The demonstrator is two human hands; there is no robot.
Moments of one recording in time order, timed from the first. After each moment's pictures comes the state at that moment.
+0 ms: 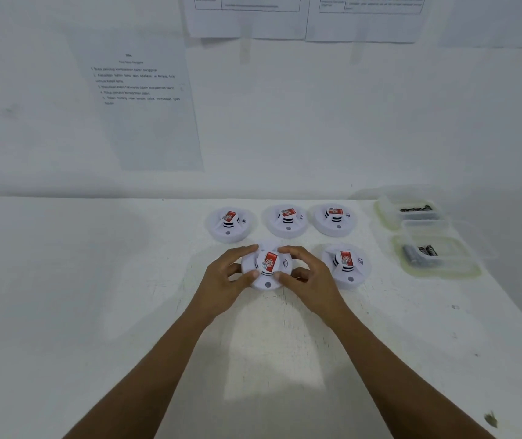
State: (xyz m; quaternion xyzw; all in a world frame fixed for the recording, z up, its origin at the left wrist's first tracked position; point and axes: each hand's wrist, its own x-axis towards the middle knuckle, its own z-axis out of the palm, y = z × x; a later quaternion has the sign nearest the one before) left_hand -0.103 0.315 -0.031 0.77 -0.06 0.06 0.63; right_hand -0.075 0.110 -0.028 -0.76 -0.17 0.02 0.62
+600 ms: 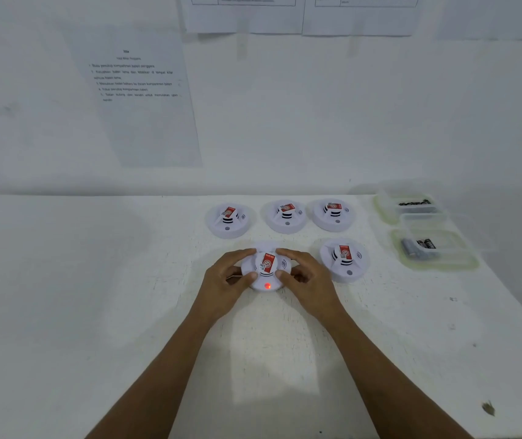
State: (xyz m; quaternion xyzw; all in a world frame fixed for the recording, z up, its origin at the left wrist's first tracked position) left_hand -0.112 0.314 -0.051 0.79 -0.08 0.11 0.60; right_hand -0.082 0.112 -0.051 -0.77 -0.19 -0.05 0.60
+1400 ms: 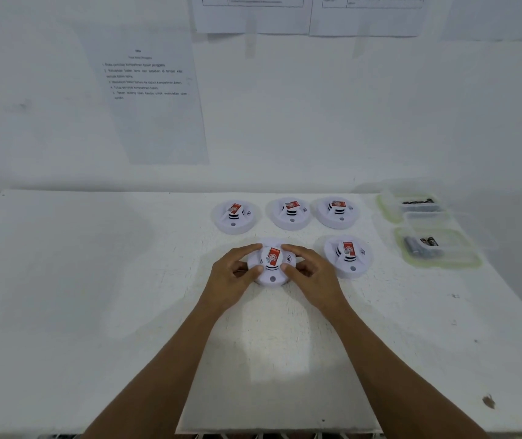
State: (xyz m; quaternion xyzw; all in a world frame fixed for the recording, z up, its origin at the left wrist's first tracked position) left_hand -0.114 0.312 -0.049 0.79 -0.04 0.11 0.60; right_hand -0.083 0.112 -0.048 -0.77 -0.17 -0.04 0.61
